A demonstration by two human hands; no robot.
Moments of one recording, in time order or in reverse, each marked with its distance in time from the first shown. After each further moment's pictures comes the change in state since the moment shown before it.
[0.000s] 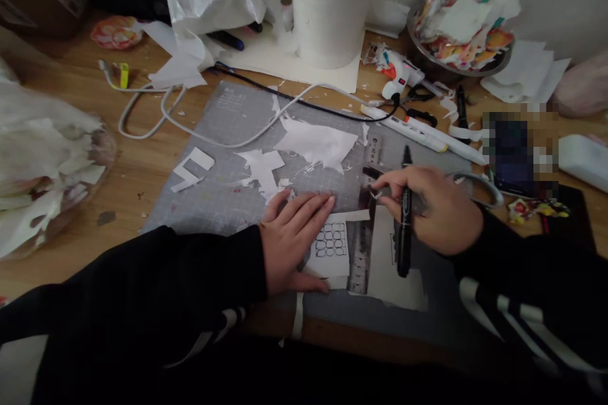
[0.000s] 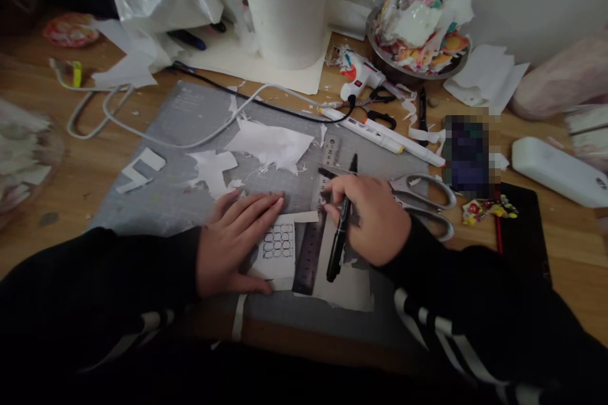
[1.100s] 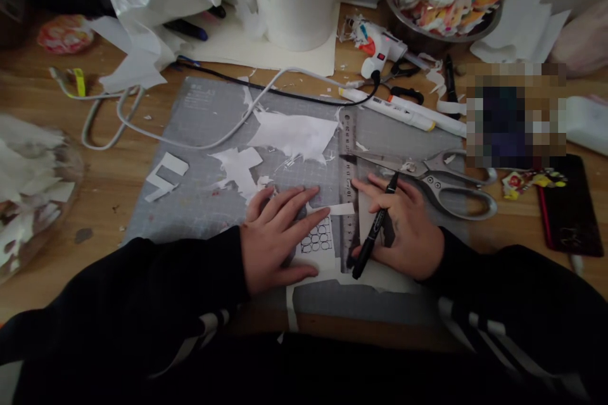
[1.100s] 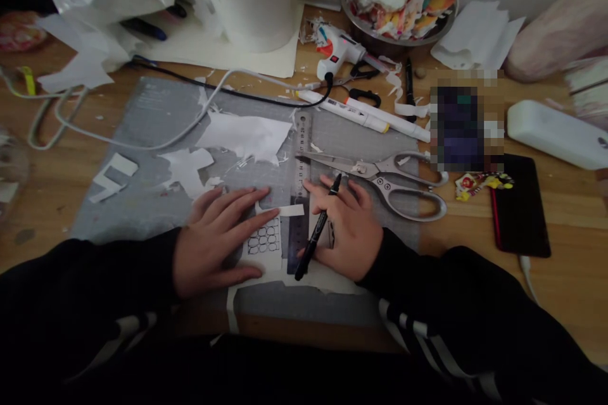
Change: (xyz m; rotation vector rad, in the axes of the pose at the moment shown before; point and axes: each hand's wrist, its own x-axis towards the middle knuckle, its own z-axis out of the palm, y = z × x) left_hand 0.004 -0.003 -0.006 0.038 -0.079 0.086; right_hand -0.052 0.004 0.051 0.036 0.137 0.030
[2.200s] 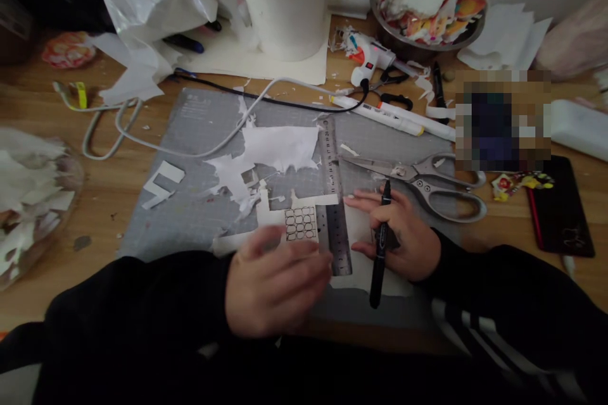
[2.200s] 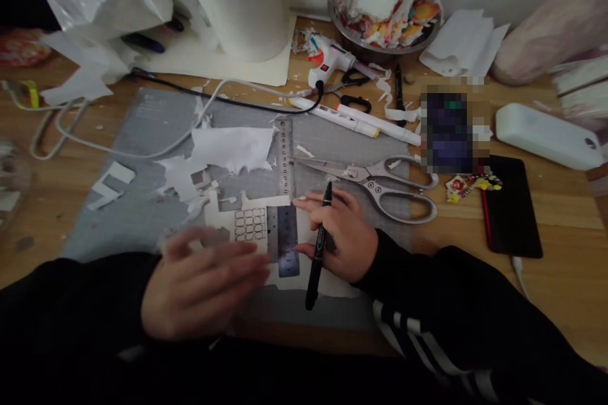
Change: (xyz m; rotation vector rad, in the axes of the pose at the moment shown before) left_hand -0.001 0.036 -0.018 -0.085 0.254 0.205; right_hand -0.002 0.009 -0.005 0.138 0.022 -0.133
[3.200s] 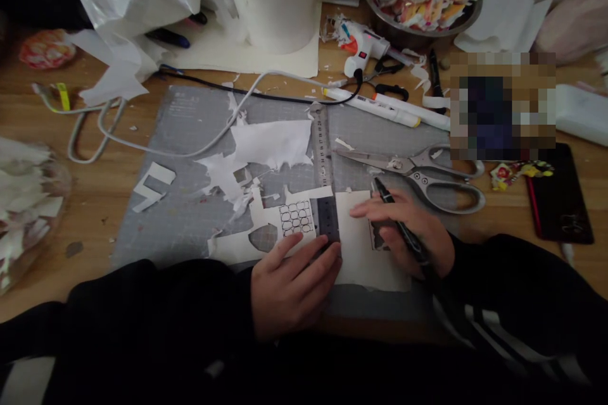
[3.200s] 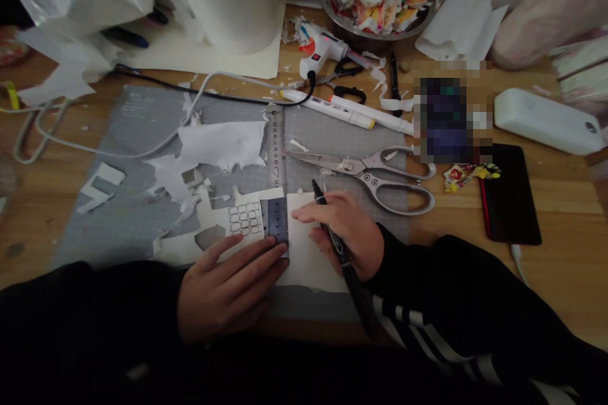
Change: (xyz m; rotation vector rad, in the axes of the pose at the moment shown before) left_hand -0.001 0.017 0.026 0.140 -0.088 0.012; right_hand -0.002 -0.009 -0.016 0.083 0.113 -0.071
